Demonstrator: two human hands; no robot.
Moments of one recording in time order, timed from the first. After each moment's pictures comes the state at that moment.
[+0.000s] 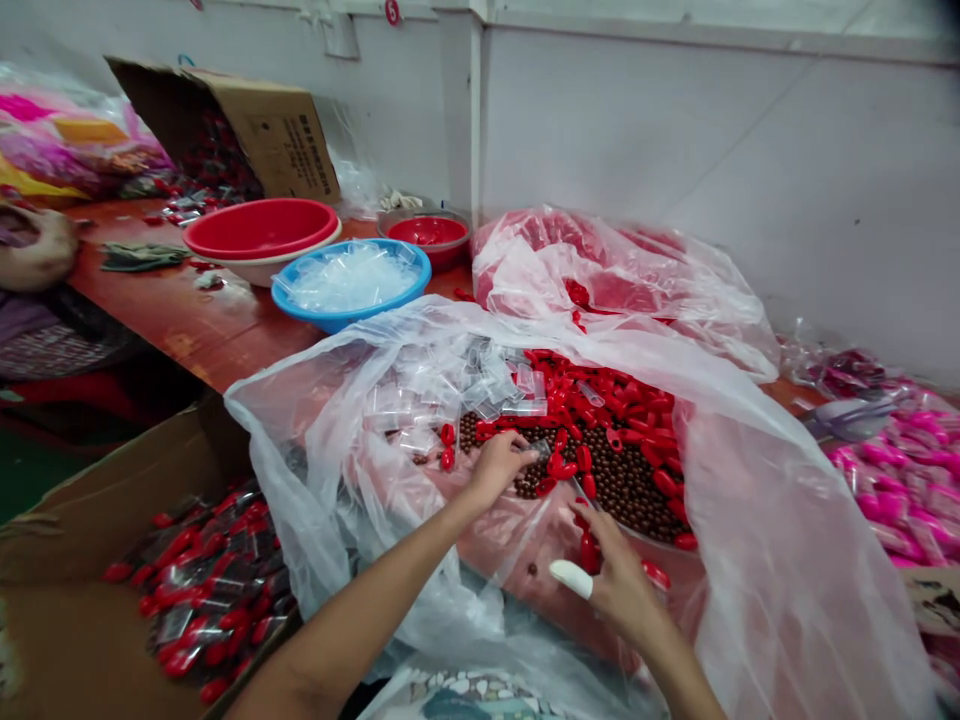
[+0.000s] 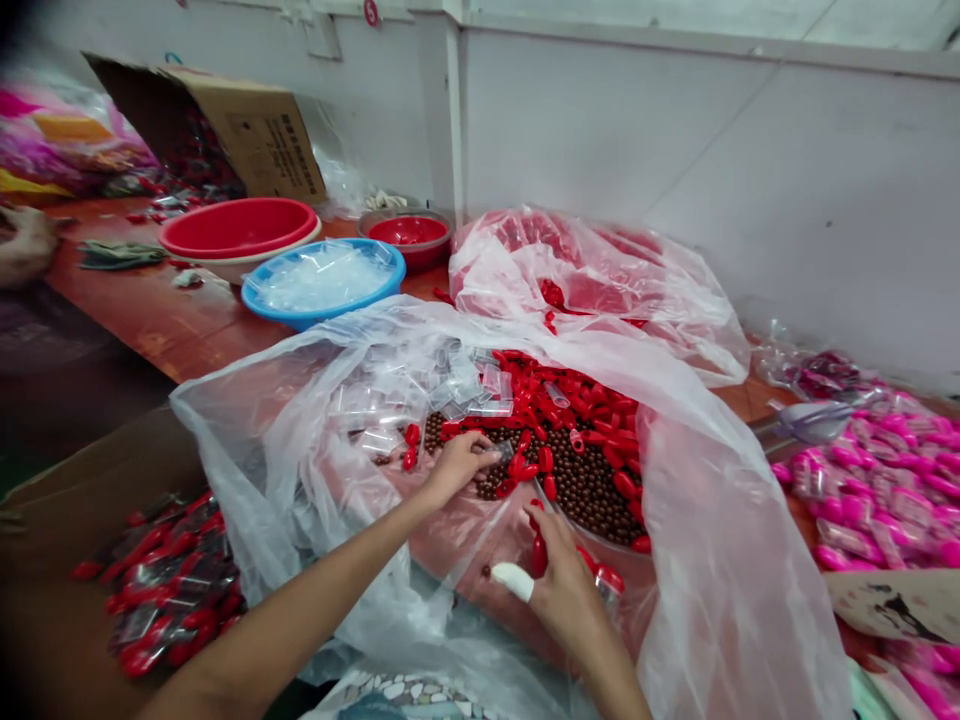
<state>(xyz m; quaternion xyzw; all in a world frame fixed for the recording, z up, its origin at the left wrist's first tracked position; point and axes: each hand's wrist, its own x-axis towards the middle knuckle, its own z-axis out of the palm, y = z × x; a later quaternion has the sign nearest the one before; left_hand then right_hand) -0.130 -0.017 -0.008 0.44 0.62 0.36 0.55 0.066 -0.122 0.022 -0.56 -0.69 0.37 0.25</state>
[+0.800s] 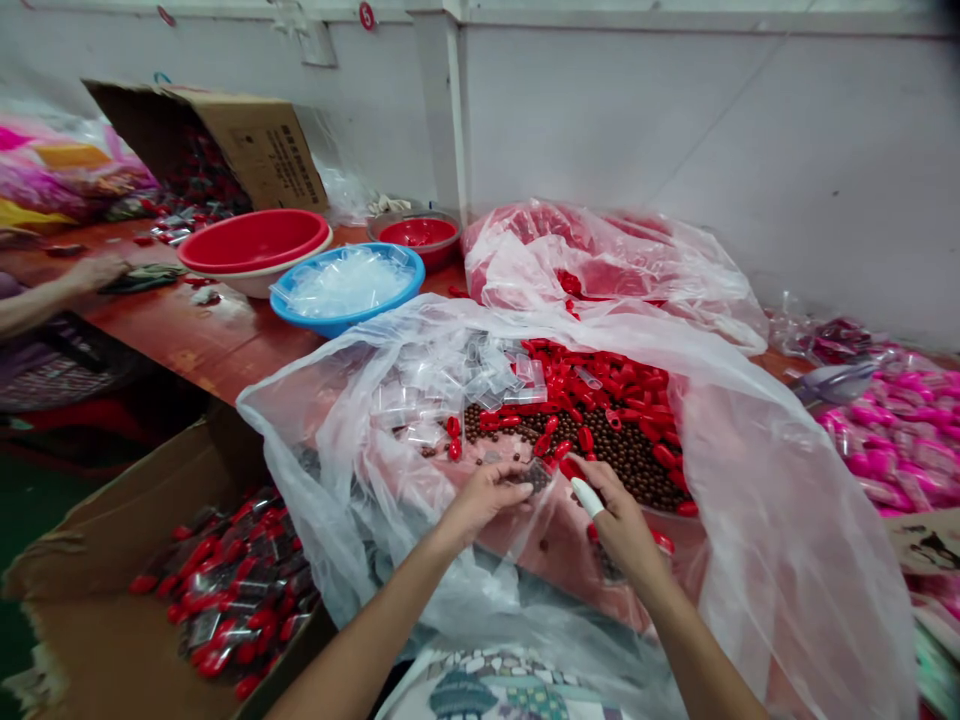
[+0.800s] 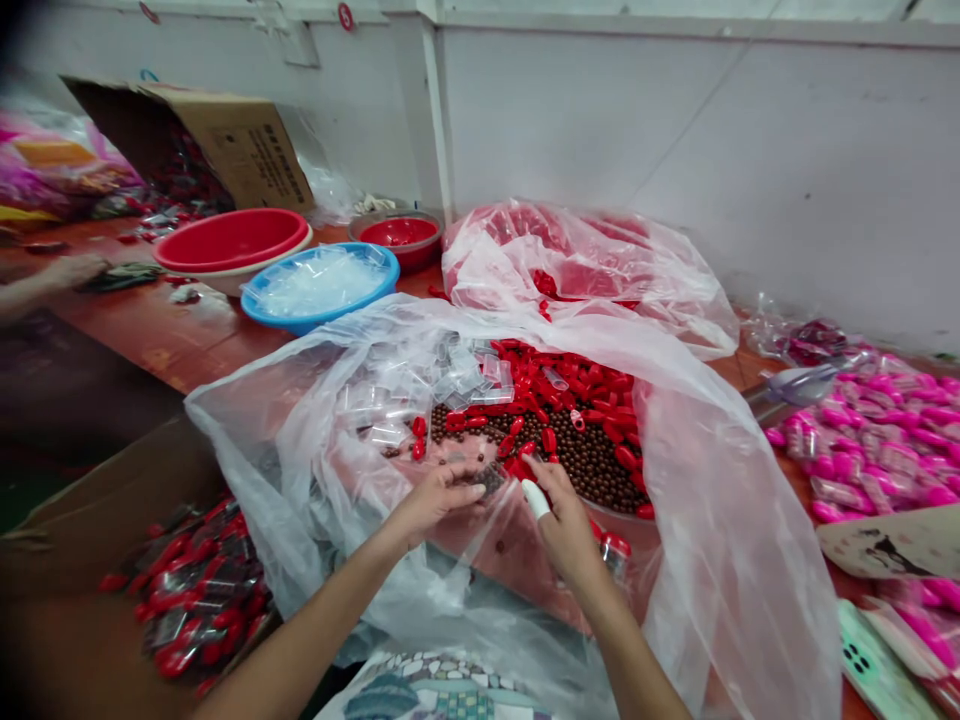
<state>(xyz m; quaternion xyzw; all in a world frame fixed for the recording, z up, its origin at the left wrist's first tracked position) -0.157 -0.094 0.030 0.30 0.47 0.39 0.73 0.044 -0.103 0.044 -0.53 -0.64 0.42 0.36</state>
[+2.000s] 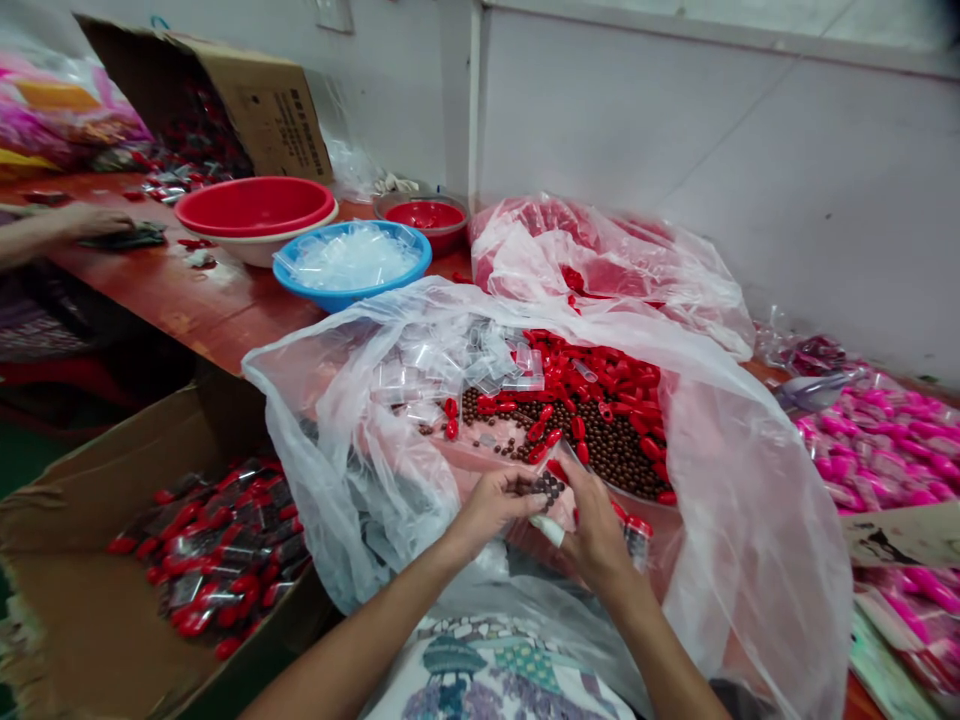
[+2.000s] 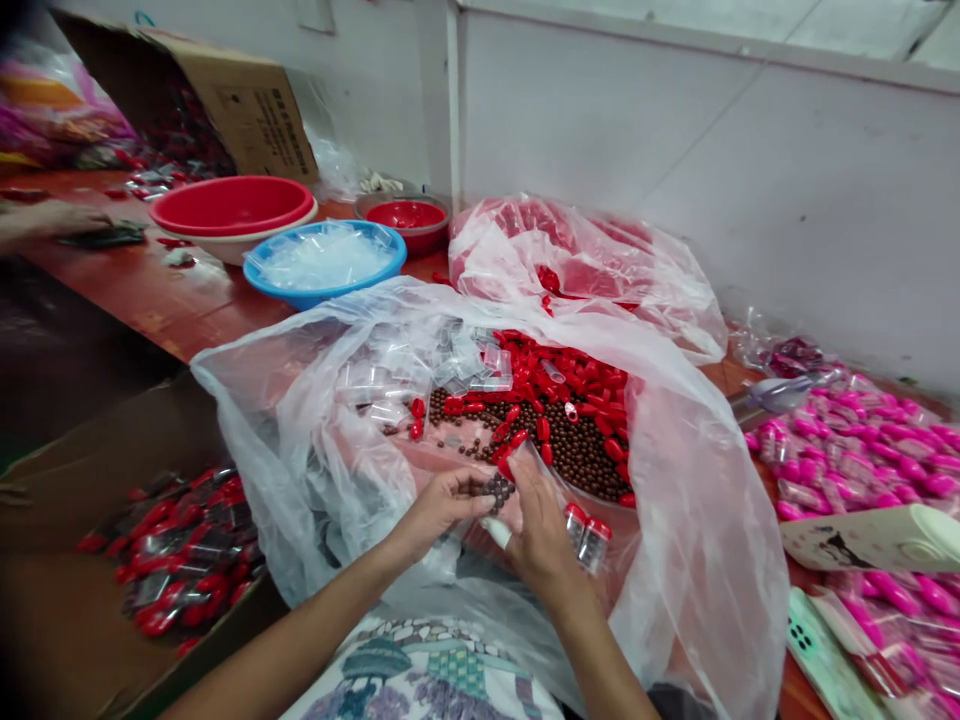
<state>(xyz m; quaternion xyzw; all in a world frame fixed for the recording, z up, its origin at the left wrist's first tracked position) -0.133 -0.128 0.042 0.36 0.40 0.44 0.72 0.043 -0.135 0.026 -0.46 -0.81 0.15 0.32</state>
